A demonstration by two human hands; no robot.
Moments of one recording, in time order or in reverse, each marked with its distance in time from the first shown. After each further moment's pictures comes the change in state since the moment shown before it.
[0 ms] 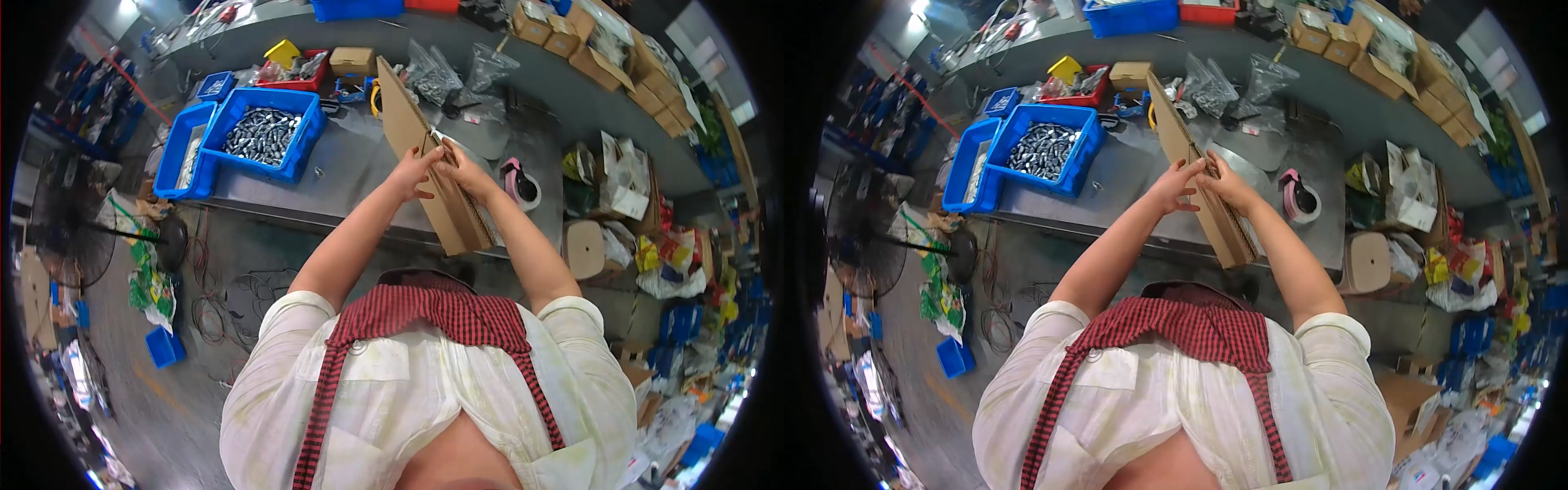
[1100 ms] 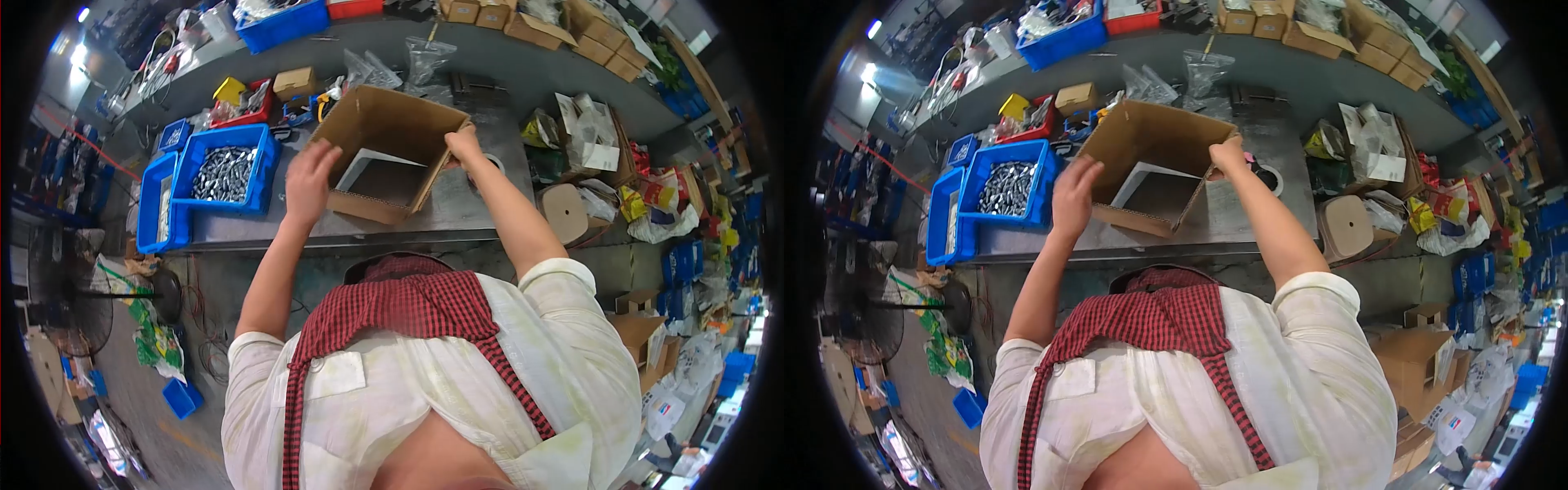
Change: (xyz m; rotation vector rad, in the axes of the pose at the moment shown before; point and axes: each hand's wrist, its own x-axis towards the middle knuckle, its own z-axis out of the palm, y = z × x) left_hand -0.055 0.023 -0.063 1.541 0.709 1.358; right_hand -0.023 -0.025 -0.076 0.058 0.813 0.296
